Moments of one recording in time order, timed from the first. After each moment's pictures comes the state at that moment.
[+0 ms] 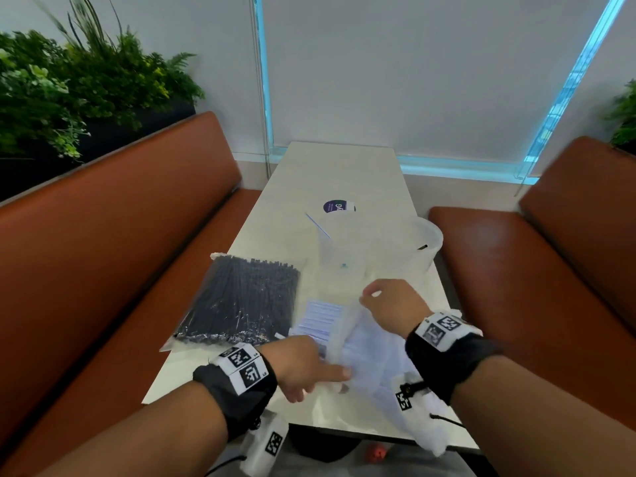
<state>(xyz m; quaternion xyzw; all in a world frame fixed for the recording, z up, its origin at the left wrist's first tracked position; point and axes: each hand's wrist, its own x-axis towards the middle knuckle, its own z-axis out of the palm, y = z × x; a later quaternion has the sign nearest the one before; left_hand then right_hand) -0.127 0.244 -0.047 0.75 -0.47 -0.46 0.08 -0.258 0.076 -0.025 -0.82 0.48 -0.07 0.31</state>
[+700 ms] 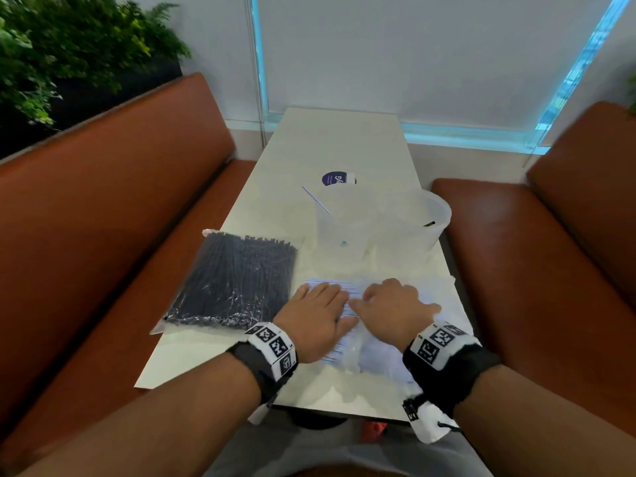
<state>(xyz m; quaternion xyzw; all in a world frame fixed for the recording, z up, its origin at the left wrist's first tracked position) -0.114 0.198 -0.105 0.72 -0.69 -0.08 0.03 -0.260 0.090 -0.067 -0.84 0.51 0.07 0.15</state>
